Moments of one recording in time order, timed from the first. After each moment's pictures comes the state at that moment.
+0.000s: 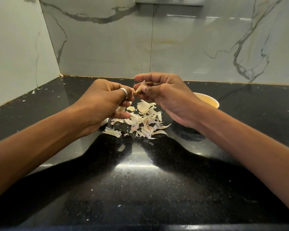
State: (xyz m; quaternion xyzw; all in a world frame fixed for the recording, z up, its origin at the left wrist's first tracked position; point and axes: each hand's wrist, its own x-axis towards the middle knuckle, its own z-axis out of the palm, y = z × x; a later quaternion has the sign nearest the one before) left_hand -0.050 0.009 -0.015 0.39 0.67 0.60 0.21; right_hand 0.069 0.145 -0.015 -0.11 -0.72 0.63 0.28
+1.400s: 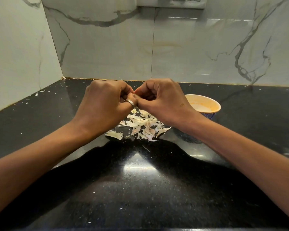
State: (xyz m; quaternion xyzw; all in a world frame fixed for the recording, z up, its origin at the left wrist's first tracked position) left_hand -0.059 0.006 -0.027 0.56 0.68 0.38 -0.26; right_hand 0.060 0.139 -0.029 -0.10 -0.88 0.27 0.39
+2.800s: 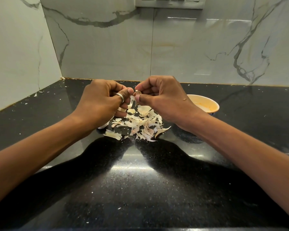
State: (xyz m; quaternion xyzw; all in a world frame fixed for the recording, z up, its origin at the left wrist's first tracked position) left_hand -0.064 0.012 -0.025 0.46 0.69 0.56 0.06; right_hand 0.060 0.148 -0.024 -0.11 -0.85 0.37 0.36
